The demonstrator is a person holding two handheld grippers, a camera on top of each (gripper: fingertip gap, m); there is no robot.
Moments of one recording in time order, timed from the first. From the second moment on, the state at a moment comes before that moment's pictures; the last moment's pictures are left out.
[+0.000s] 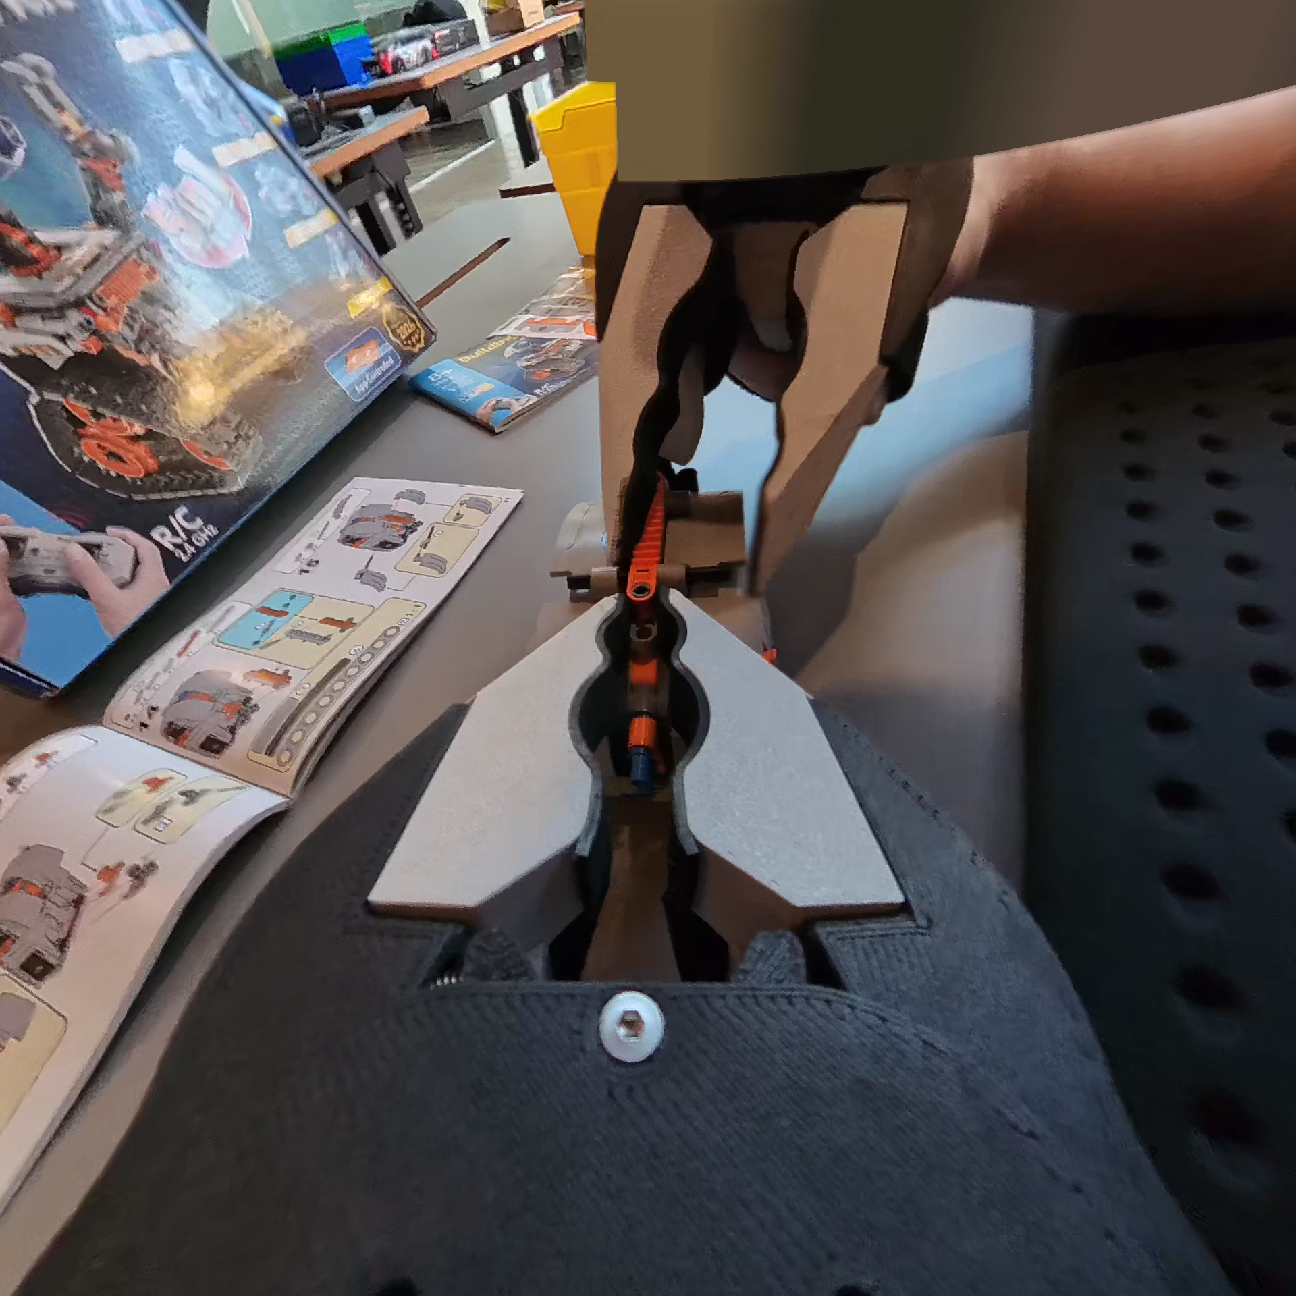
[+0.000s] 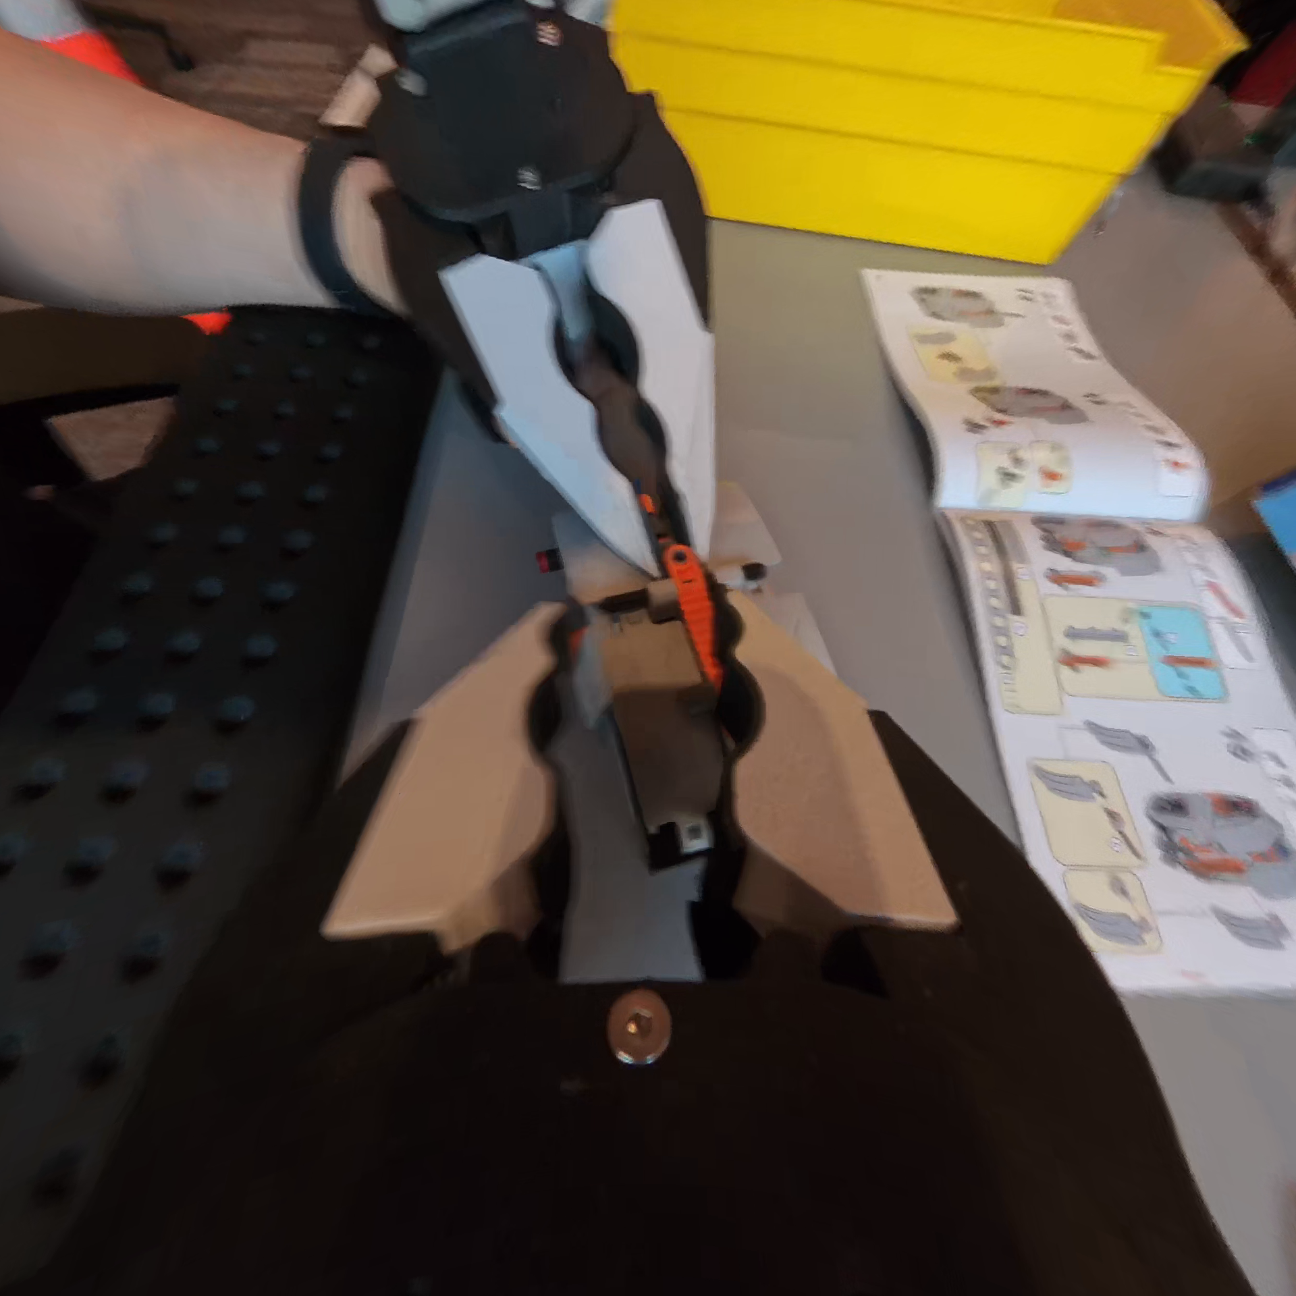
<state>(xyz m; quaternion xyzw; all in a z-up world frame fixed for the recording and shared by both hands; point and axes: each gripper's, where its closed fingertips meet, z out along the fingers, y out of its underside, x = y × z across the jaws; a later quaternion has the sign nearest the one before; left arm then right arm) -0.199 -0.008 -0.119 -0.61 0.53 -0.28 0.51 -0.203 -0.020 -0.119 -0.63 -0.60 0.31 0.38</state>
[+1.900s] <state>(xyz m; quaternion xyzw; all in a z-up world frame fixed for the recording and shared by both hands) -0.197 -0.006 -0.128 -0.76 0.44 -0.14 0.46 -0.166 -0.014 -0.106 -0.59 -0.63 0.36 0.37</state>
